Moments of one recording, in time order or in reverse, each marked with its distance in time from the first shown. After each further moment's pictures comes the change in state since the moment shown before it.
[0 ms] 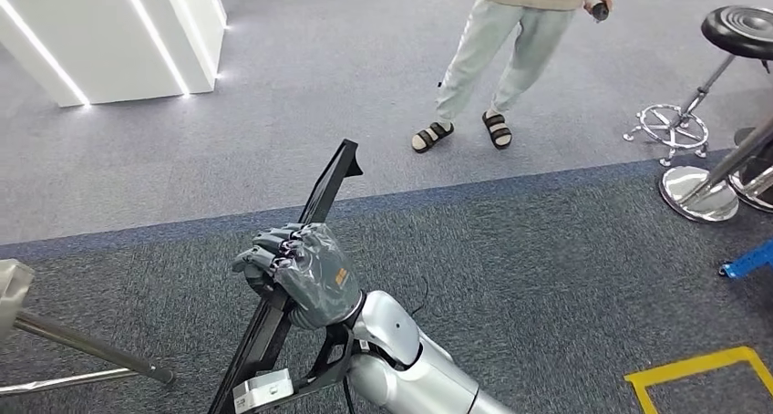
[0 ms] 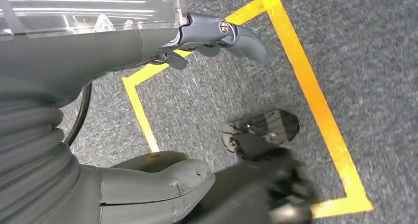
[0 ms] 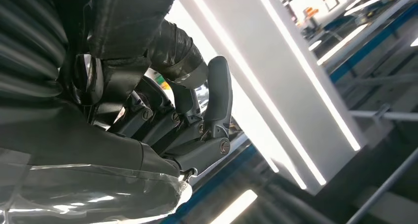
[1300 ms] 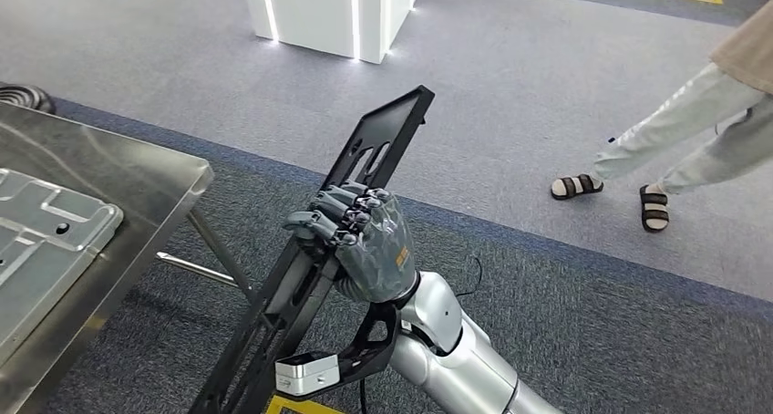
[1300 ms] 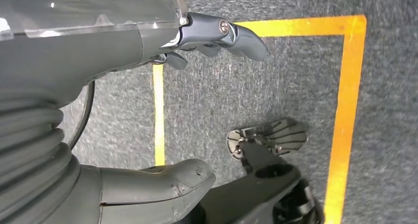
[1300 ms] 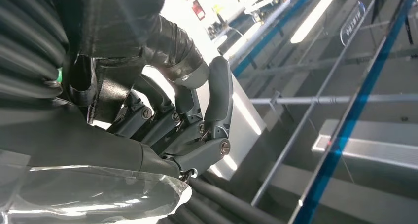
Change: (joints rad) left arm 0.000 -0.002 0.001 0.000 -0.016 0.013 0.019; right arm 0.012 -0.111 -0.109 -0.234 0.122 -0.095 0.055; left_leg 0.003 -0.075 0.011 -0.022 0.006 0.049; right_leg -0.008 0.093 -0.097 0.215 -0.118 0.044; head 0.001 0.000
